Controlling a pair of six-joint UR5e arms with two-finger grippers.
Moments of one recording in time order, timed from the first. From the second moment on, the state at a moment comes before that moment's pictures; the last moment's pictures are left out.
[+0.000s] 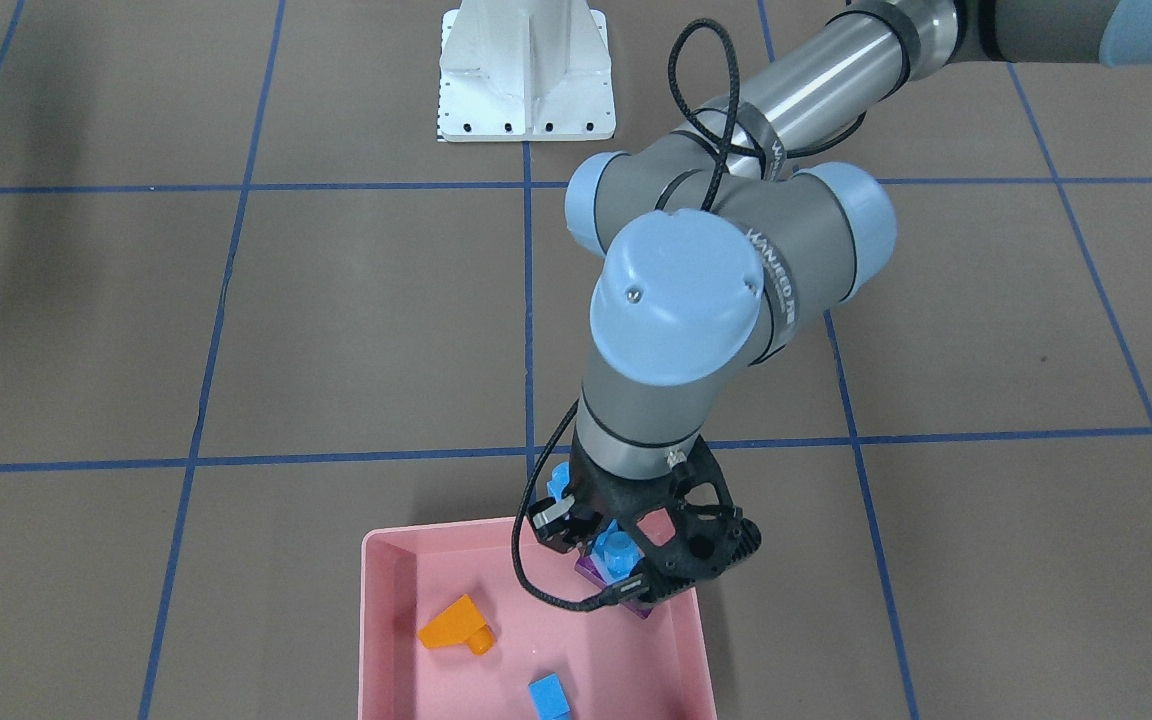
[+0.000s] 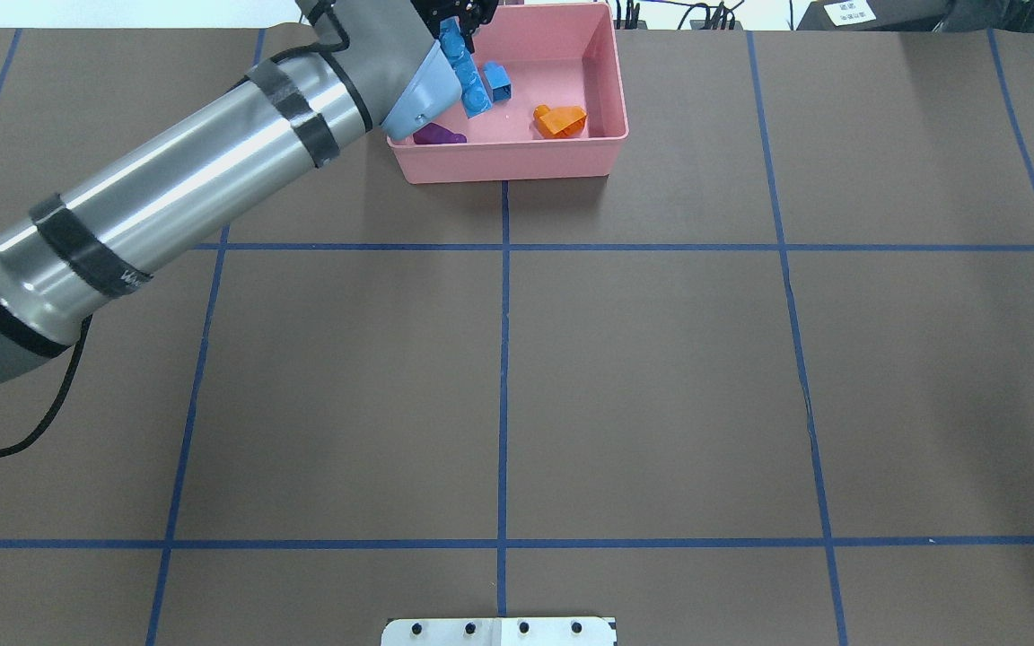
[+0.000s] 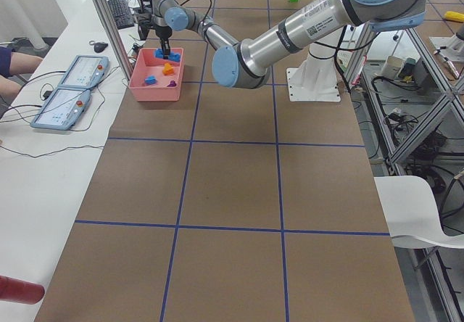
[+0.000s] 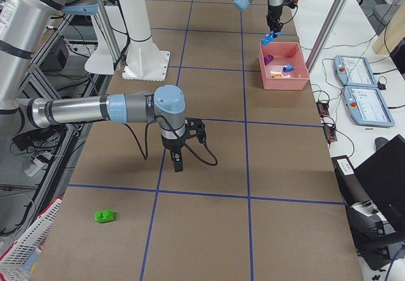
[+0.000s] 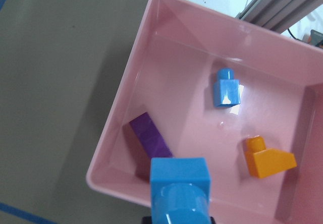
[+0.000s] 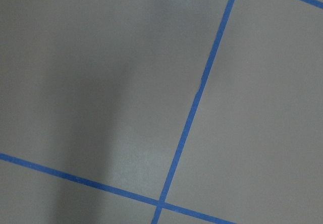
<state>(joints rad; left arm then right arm) -0.91 -2.83 -0.86 -1.79 -2.05 -1.37 1.49 -2.07 2.18 -1.65 2.26 -0.23</state>
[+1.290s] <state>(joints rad) -0.94 -2.23 -1.67 -1.38 -2.14 -0.67 1.51 -2.32 1.97 -1.23 2.25 -0.06</state>
